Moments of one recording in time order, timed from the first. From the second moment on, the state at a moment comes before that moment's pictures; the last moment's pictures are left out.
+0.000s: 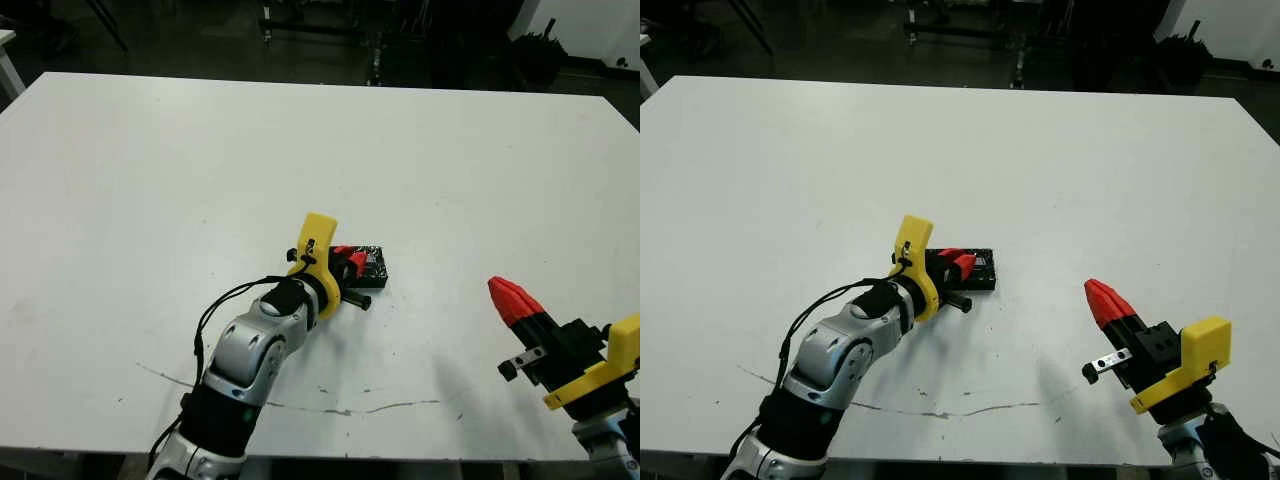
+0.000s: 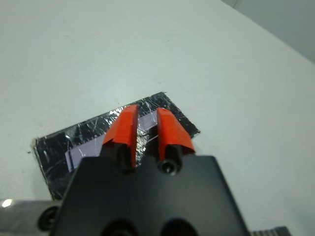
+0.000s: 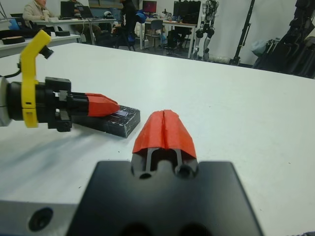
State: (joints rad) left arm -0.34 -0.08 -0.30 0.05 -0.18 0.64 -0.11; right arm 0.42 -0.38 -0.20 -0.55 0.44 0.17 0.44
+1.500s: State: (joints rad) left arm 0.00 0.22 0.17 -0.39 -0.21 0.00 -0.24; right arm 0.27 -0.16 -0.11 -0.54 0.11 0.11 0.04
